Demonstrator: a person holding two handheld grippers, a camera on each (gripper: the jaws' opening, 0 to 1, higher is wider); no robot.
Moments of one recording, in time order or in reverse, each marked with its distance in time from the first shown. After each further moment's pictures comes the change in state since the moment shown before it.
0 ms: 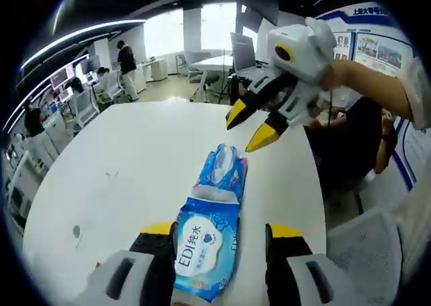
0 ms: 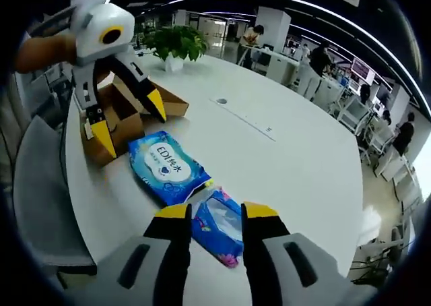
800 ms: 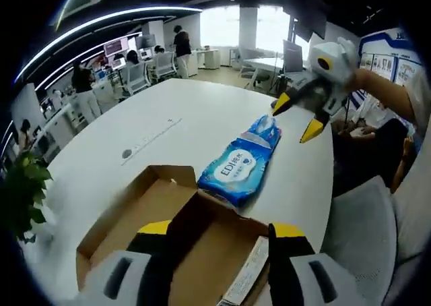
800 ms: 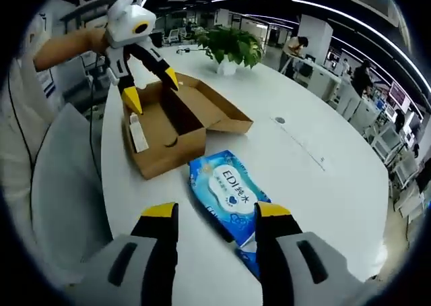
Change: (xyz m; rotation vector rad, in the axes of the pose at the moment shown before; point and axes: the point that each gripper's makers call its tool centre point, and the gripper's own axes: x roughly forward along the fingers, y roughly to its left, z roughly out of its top) left arm -0.129 0.020 -0.124 -0.235 0.023 0.242; right arm 0.025 0.103 0.043 -0.165 -0.017 0.237
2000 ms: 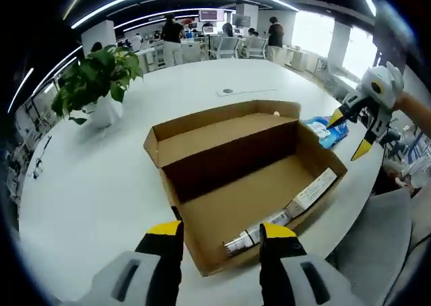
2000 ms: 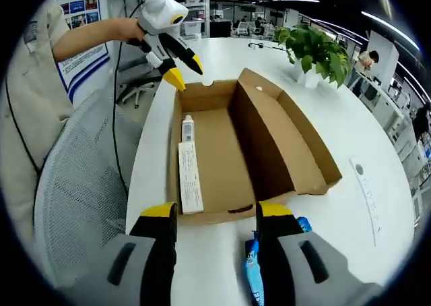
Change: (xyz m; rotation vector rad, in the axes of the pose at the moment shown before) left arm -0.101 0.075 -0.164 -0.461 0.071 0.340; right arm 0.110 0.098 0.066 -0.245 0.060 0.349
